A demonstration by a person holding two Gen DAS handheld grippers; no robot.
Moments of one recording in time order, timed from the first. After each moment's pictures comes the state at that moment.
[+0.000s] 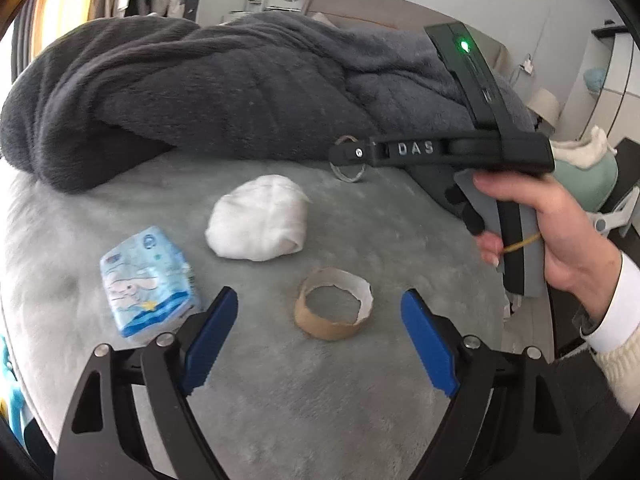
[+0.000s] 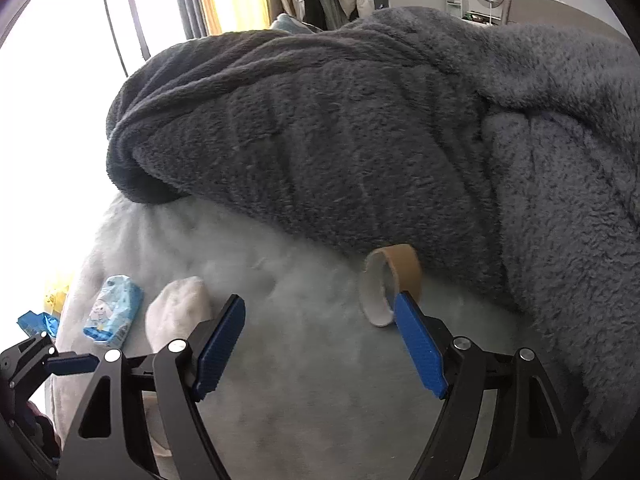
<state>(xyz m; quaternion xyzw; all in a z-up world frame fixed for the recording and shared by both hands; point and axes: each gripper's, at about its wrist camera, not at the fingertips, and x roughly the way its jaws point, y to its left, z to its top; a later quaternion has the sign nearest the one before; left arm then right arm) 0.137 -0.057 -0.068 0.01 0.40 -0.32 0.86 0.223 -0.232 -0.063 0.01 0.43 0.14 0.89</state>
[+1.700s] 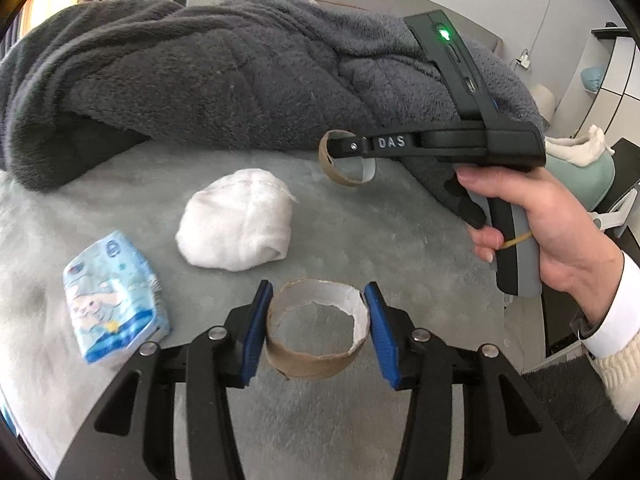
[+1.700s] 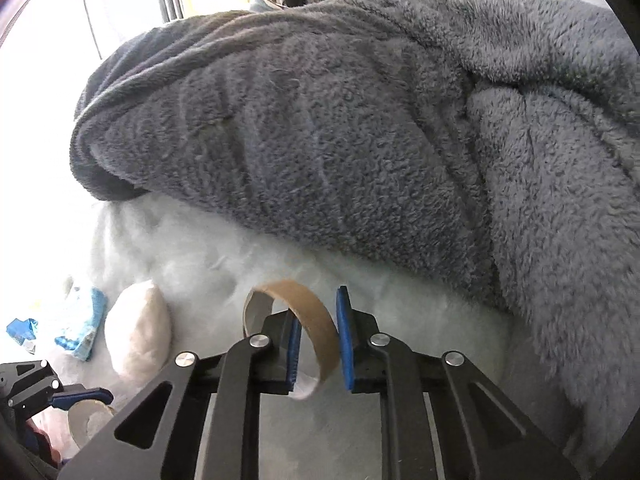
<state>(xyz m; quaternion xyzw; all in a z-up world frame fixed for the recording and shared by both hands) 0.152 -0.071 -0.075 0.00 0.42 -0.33 0.85 0.244 -0.243 -0.081 0.01 0.45 0.11 0.89</state>
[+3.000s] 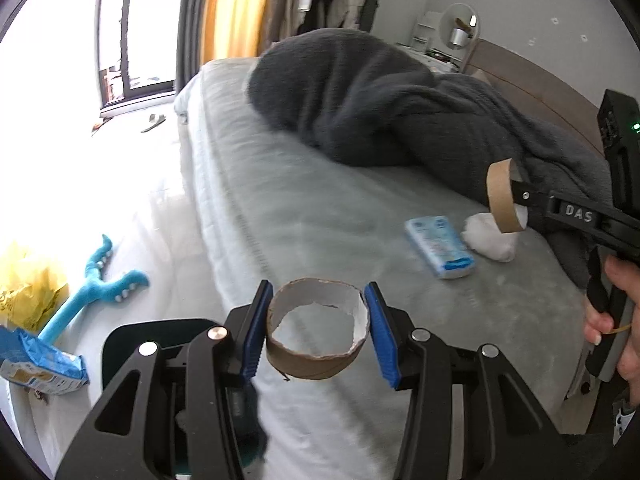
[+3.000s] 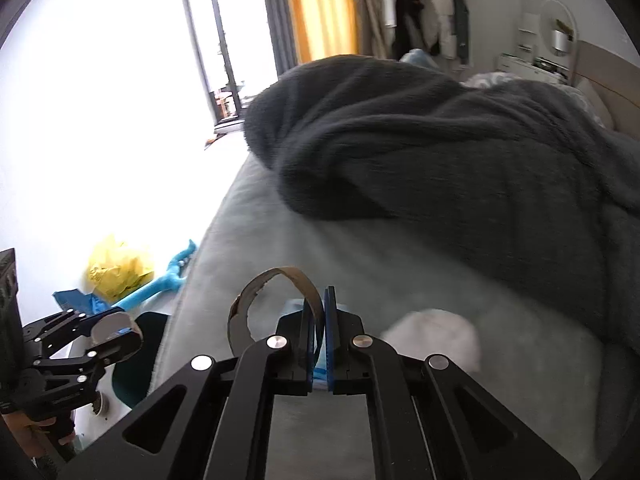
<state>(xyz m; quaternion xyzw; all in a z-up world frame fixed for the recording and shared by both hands) 0.083 0.142 -0.051 -0.08 0.39 -0.04 0.92 0.153 -0.054 -0.014 -0.03 0.38 0.25 0.89</state>
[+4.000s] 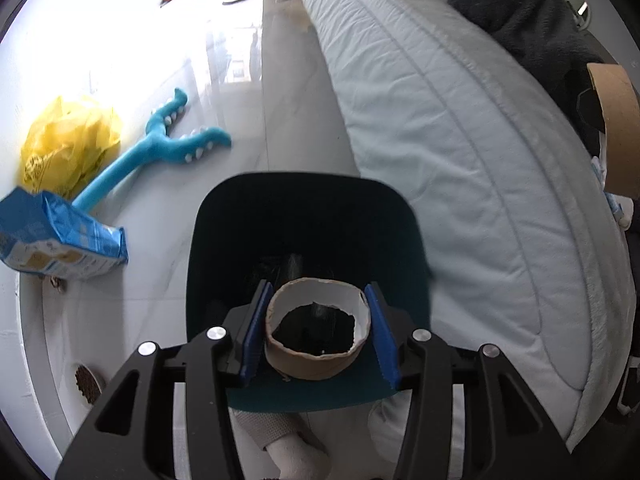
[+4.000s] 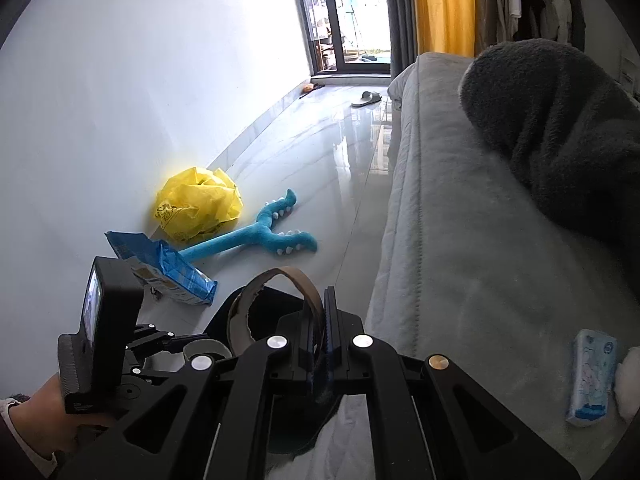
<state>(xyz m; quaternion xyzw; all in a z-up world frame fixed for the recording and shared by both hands) 0.042 0.298 -0.165 -0.16 0.56 0.05 0.81 0.112 0.170 -0.058 -0.09 0.42 0.38 0.82</state>
